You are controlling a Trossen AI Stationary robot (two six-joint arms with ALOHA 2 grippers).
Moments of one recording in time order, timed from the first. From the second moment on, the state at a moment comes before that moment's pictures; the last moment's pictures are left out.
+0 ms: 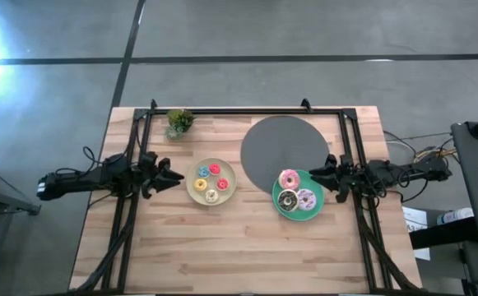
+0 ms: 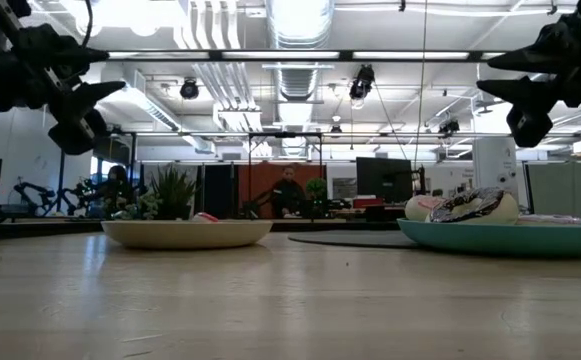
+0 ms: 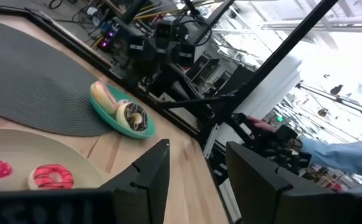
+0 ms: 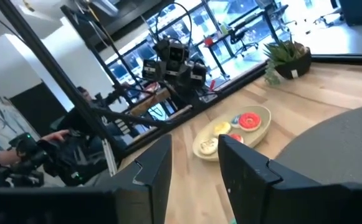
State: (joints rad) left arm 0.09 0.00 0.01 0.05 0.22 -0.72; right arm 0.20 0.00 0.01 0.06 0.26 0.58
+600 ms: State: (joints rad) left arm 0.02 0.00 0.01 0.05 0.22 -0.72; right arm 0.07 0.00 0.01 0.06 0.26 0.58
